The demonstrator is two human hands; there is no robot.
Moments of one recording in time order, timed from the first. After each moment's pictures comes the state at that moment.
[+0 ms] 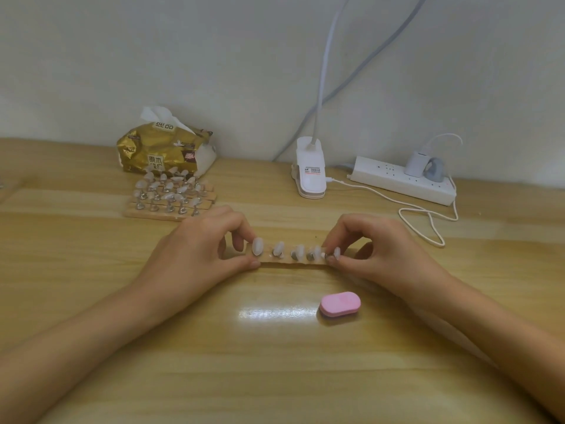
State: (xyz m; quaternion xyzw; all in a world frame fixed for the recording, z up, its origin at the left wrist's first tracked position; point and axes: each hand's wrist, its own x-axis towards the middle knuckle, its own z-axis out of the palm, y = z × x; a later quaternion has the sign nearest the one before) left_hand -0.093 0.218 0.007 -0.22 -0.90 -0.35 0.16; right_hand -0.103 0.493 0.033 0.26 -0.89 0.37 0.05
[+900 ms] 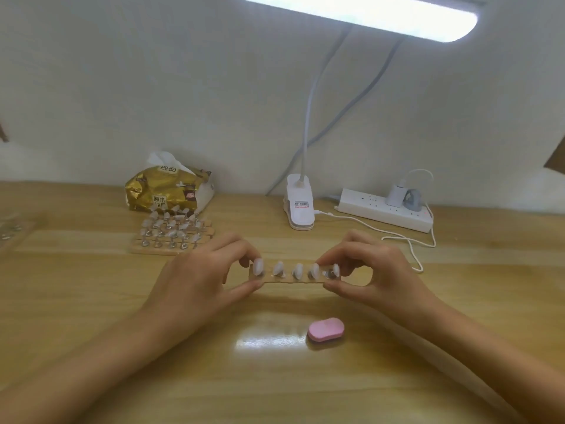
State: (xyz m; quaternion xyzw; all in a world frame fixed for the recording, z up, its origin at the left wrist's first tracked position) left_hand -0.075 0.229 0.034 -0.25 -0.91 -0.23 0.23; right_hand -0.091 0.504 0.049 0.32 -0.87 0.34 0.14
